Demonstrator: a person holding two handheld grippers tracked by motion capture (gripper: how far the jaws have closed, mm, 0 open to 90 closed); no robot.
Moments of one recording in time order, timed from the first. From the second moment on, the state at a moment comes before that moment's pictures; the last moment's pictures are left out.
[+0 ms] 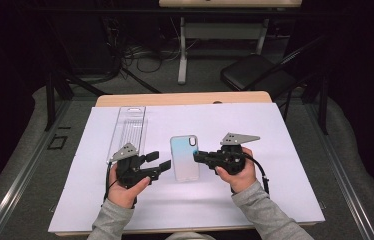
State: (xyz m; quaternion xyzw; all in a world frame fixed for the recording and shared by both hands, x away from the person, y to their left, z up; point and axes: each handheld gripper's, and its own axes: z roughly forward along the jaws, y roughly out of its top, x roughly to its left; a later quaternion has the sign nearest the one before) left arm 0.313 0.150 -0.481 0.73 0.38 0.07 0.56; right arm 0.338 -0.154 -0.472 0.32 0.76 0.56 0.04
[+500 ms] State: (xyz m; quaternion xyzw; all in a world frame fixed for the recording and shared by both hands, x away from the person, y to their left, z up) left arm 0.306 0.155 -0.474 0.73 0.39 0.10 0.56; right arm 0.329 -0.145 -0.476 0.33 0.75 0.57 0.07
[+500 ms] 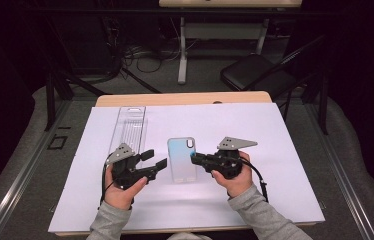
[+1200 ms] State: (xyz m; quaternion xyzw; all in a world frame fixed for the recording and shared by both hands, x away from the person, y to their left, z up) left arm 0.302 0.141 -0.470 0.73 0.38 0.09 0.56; right arm 0.314 -0.145 -0.477 0.34 0.74 0.57 0.10
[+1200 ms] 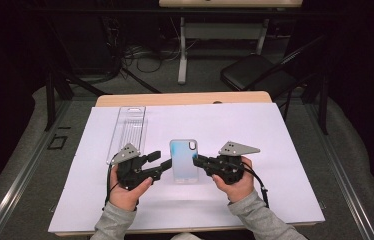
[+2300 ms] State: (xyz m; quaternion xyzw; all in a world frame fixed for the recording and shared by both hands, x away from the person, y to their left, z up) left arm 0.294 0.141 -0.467 0.71 0.40 0.08 0.57; right arm 0.302 -0.132 -0.486 0.33 0.75 0.56 0.11
